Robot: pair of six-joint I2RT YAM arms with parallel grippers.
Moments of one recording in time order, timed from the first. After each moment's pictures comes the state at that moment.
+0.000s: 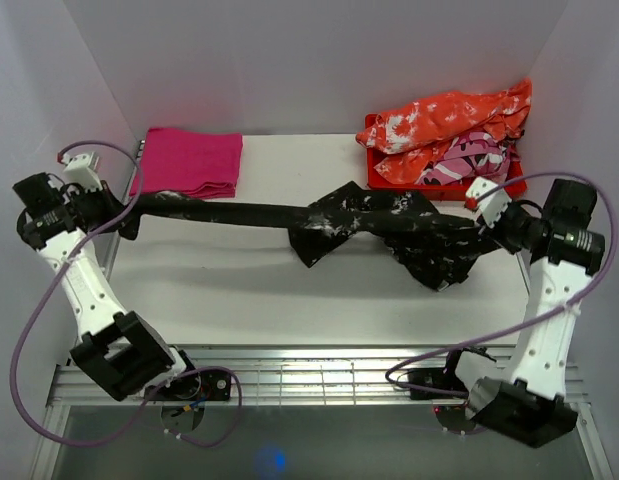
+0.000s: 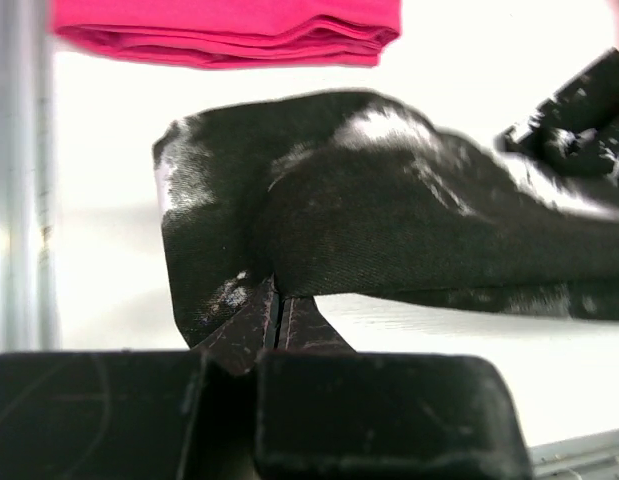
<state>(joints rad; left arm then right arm) 0.61 1.33 1.37 -0.81 0.68 0.28 -0.37 1.09 1.33 -1.11 -0.54 -1.23</state>
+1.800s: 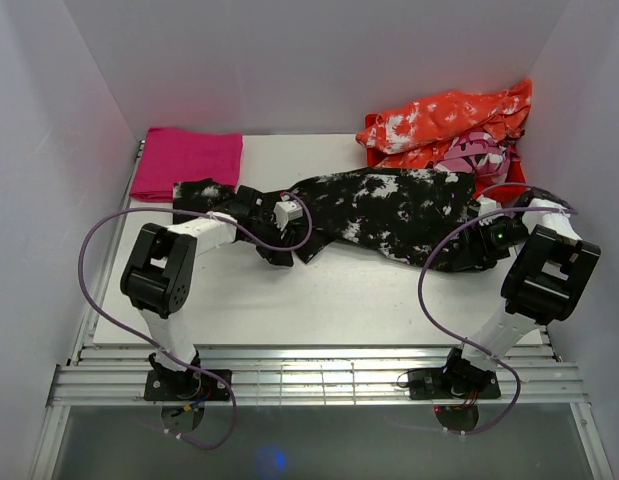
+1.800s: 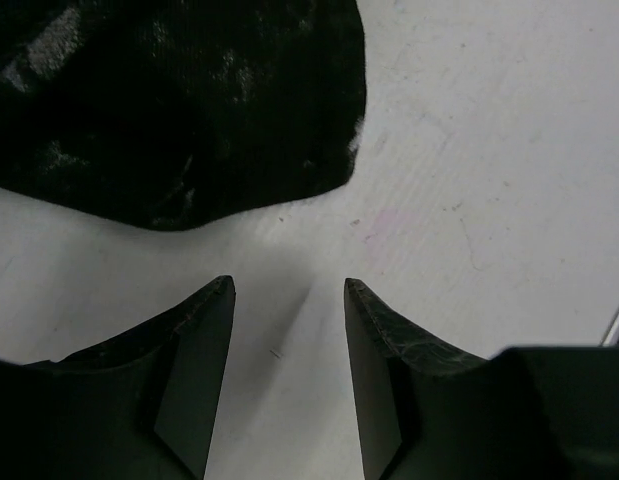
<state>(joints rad) -0.36 1.80 1.09 -0.36 0.69 0.36 -0.43 1.76 1.25 -1.04 -0.55 -0.83</state>
